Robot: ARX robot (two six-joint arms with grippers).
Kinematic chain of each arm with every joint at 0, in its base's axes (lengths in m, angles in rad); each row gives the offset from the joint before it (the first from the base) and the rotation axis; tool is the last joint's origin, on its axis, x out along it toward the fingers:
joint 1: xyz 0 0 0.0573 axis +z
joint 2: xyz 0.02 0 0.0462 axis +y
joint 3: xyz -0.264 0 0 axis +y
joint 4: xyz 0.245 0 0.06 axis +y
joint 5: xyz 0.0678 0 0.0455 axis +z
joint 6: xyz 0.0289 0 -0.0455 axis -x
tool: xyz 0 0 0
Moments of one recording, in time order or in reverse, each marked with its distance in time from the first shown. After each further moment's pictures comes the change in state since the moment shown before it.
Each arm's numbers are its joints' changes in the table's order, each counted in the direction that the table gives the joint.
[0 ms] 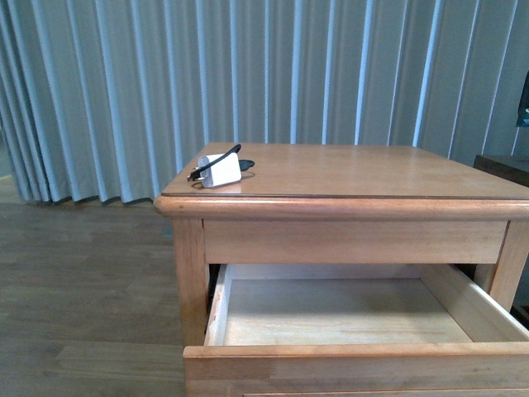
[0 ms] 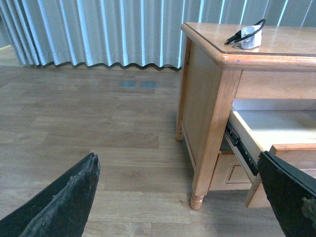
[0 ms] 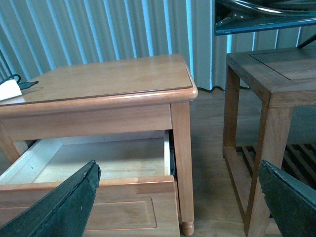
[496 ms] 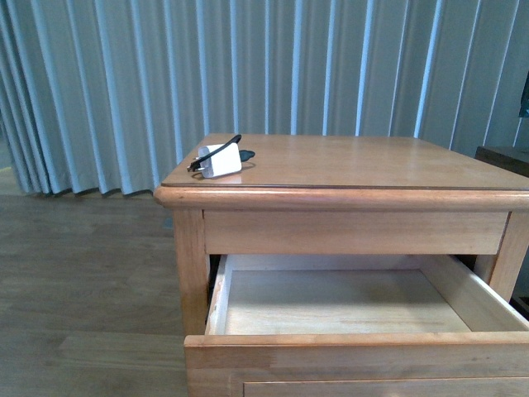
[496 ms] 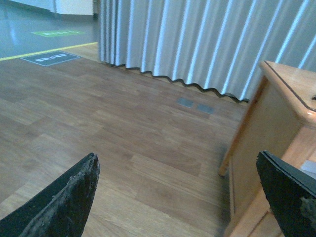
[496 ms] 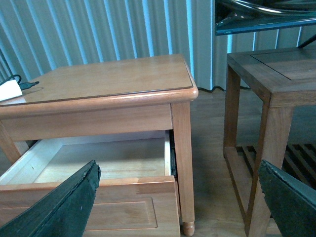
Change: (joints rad) left arm -0.181 0.409 -0.025 -0.441 0.529 0.126; right arm 0.000 0.000 0.001 0.000 0.000 -0.001
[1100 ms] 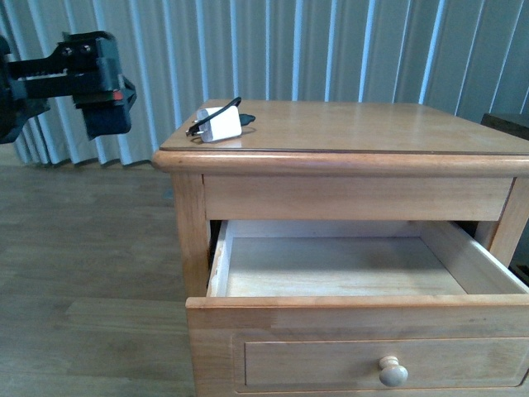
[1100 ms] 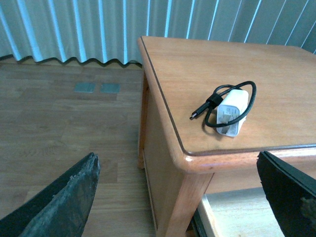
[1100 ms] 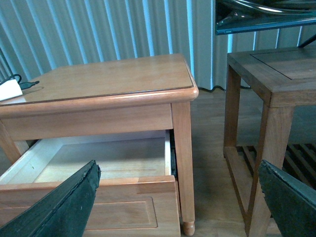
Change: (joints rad) left arm -0.013 1.071 -0.728 -0.231 -0.487 -0.050; right arm 0.000 0.000 0.000 0.000 0.000 -0.001
